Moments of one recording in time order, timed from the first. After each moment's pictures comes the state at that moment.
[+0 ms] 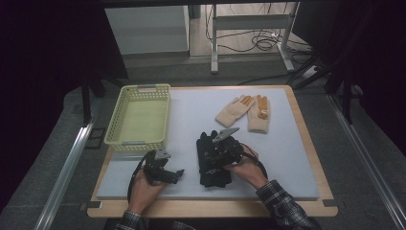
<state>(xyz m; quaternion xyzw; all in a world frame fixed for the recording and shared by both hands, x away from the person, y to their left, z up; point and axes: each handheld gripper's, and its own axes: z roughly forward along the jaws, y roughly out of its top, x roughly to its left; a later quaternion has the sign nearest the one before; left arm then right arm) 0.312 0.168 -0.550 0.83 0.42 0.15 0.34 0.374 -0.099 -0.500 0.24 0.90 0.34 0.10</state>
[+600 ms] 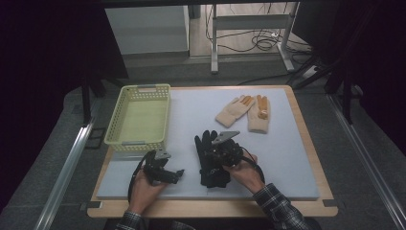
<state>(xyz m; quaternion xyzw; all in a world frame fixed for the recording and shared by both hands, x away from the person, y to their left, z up) 0.312 0.168 -0.551 0.83 0.42 0.15 0.35 0.357 -0.096 -0.490 0.26 0.89 0.36 0.13</state>
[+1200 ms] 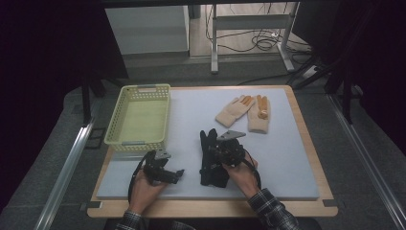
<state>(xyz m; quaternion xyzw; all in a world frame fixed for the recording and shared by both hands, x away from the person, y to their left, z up) 0.311 0.168 -0.551 0.83 0.42 0.15 0.34 0.356 -0.100 -0.497 0.37 0.84 0.37 0.17</state>
